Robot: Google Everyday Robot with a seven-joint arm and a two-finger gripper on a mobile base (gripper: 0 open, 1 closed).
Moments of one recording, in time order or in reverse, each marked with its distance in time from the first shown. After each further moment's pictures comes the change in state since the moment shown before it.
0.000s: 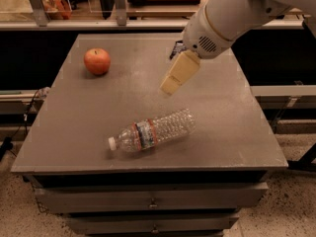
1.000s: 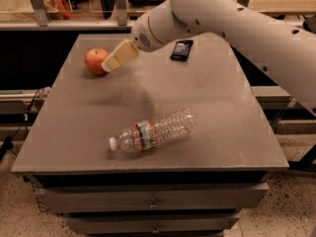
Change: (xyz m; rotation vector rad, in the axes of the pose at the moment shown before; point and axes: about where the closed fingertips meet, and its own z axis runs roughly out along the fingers) arm -0.106 -0.070 0.126 0.054 -0.302 0.131
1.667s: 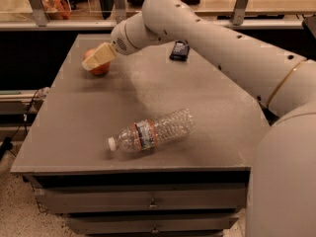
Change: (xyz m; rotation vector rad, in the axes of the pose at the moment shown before) arm -0.019 -0.009 0.085 -0.031 -0.063 0.051
